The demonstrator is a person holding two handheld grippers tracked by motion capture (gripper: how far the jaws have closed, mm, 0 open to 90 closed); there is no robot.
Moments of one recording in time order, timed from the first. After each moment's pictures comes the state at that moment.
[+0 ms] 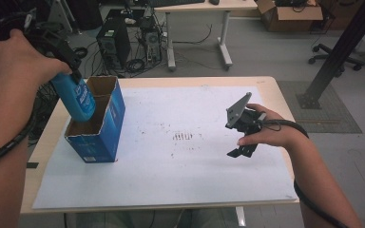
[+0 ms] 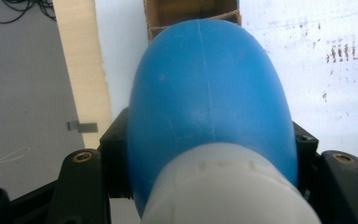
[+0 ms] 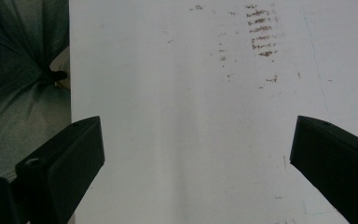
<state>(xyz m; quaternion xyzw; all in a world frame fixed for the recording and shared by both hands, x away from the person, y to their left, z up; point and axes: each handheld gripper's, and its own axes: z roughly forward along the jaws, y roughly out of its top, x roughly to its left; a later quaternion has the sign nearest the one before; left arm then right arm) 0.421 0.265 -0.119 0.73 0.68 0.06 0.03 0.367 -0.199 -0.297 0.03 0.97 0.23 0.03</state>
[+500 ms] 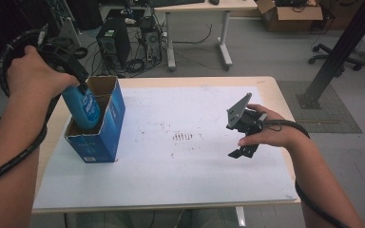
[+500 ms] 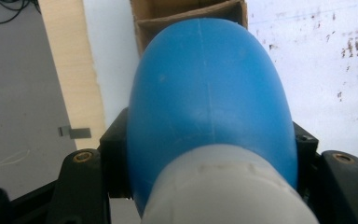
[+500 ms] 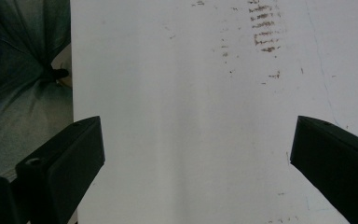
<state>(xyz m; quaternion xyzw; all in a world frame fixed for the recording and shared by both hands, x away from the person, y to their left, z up) 0.425 0.257 -0.157 0.74 0.67 0.05 0.02 0.366 -0.202 -0.300 0.03 0.97 0.23 0.02</state>
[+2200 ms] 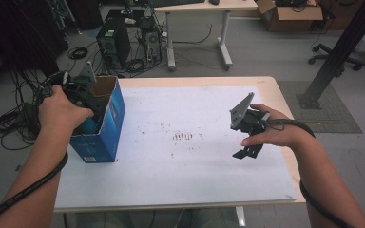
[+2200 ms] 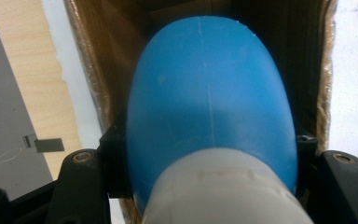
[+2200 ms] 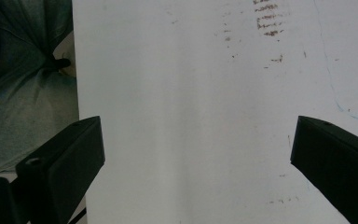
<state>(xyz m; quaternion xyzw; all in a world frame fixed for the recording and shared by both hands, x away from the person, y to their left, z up) 0.428 0.260 -0.262 0.75 0.67 0.04 -0.01 0.363 -0.208 -0.294 0.04 0.98 0.21 0.02</state>
